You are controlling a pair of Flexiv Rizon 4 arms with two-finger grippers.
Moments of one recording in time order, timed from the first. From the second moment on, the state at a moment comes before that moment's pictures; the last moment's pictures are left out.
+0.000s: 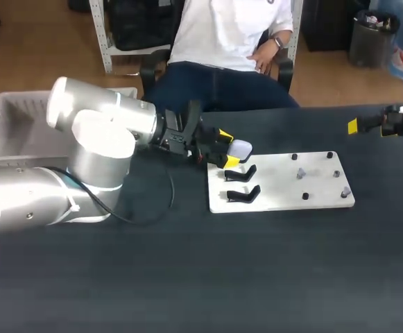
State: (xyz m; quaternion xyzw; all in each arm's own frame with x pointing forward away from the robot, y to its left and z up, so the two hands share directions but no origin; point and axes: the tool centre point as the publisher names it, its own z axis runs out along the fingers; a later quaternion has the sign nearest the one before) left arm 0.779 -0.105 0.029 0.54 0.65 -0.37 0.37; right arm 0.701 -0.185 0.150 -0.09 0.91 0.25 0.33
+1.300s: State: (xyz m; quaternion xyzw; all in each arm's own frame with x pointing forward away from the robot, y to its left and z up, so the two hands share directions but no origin) left arm 0.784 -0.122 0.008 0.54 0.65 -0.39 0.36; right arm 0.701 -0.185 0.150 -0.09 0.91 0.25 0.33
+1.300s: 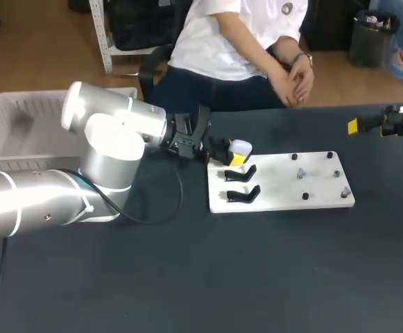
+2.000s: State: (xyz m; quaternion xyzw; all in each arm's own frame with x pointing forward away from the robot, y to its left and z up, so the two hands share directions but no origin) left arm 0.792 -0.117 0.024 0.53 0.65 -0.41 0.37; right arm 0.701 -0.185 0.150 -0.09 0.91 0.25 0.33
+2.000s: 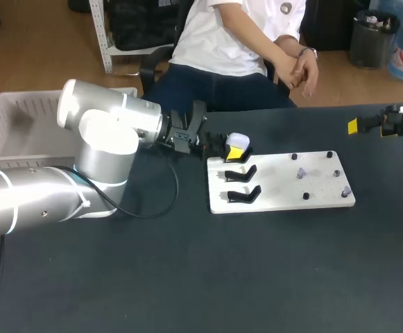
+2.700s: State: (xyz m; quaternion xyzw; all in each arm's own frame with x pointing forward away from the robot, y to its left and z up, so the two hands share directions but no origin) left arm 0.757 -0.142 0.111 0.54 0.57 -0.44 0.45; right arm 0.692 -0.139 0.152 -0.12 0.90 0.26 0.32
